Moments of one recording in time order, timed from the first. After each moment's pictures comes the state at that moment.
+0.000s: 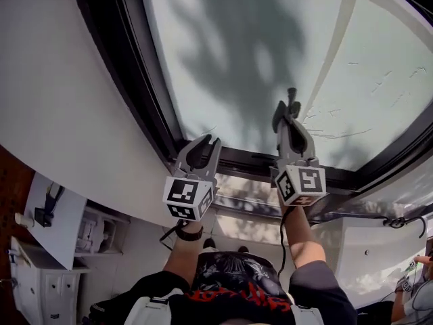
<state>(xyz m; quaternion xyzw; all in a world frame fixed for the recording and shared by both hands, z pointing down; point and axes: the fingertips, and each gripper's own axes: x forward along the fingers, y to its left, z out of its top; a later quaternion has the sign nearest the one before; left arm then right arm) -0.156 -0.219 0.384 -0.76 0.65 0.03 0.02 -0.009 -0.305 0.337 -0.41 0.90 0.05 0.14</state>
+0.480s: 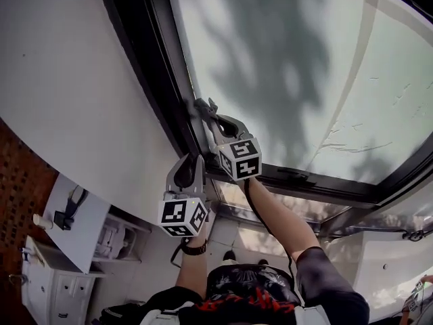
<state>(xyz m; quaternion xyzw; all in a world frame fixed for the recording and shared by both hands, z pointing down) -0.254 -0.159 0.381 -0.66 0.75 0.07 0.03 -0.271 -0.287 0.389 -0.22 0.97 -0.02 0.04</state>
